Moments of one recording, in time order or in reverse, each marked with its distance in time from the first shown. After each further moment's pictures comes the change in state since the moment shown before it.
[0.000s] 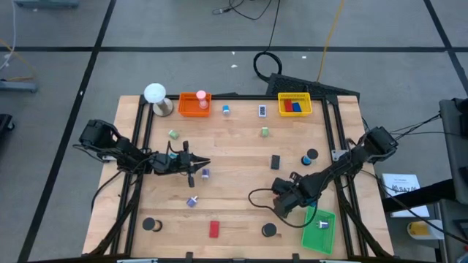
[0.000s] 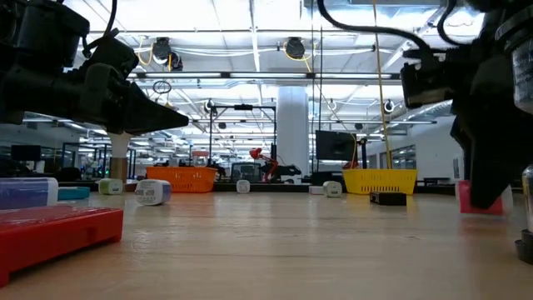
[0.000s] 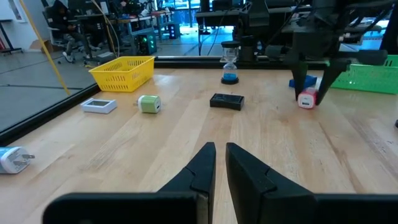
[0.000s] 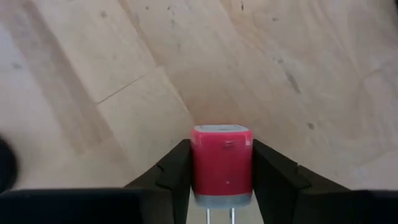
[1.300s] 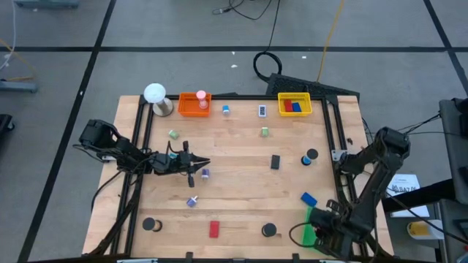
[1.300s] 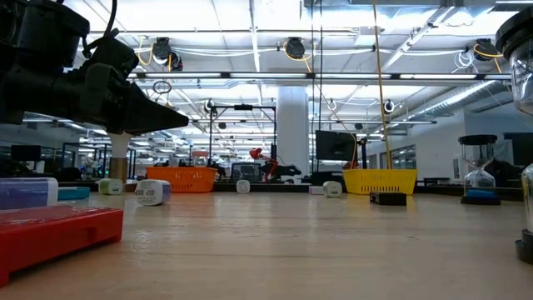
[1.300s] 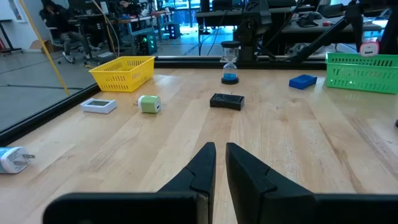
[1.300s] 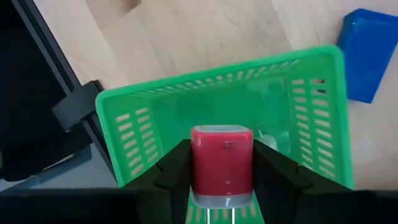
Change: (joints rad) left arm 0.000 0.000 0.000 0.000 0.000 0.000; right arm 0.556 -0.081 0.211 -0.360 -0.044 0.516
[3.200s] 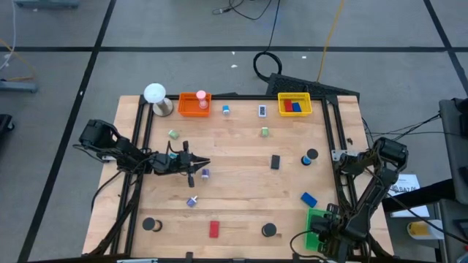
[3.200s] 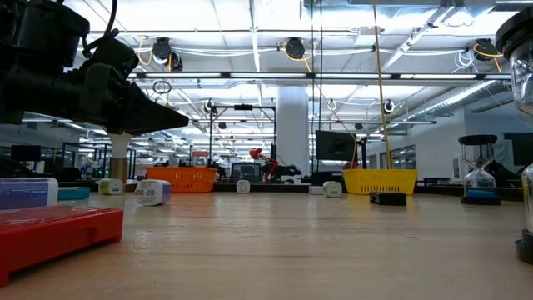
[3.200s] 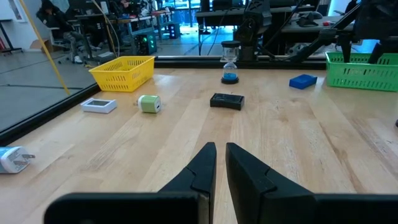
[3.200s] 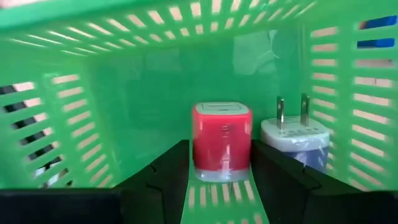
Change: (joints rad) left arm 0.000 0.000 0.000 0.000 0.000 0.000; right arm 0.051 0.120 -0.090 0.100 -0.111 -0.051
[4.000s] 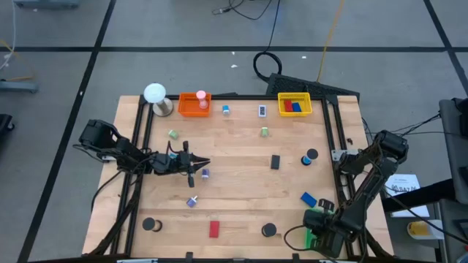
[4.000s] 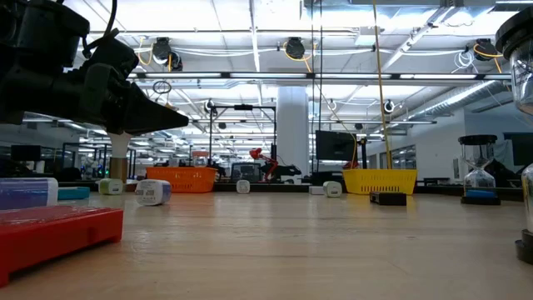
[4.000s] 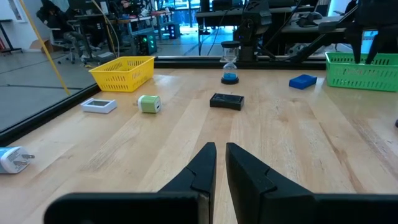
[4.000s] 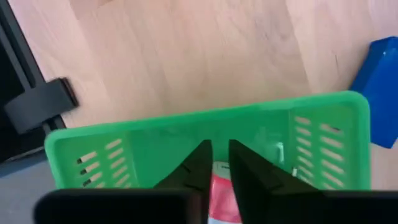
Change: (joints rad) left arm 0.000 0.000 0.000 0.000 0.000 0.000; right arm -0.087 -0.075 0.000 0.035 0.094 -0.105
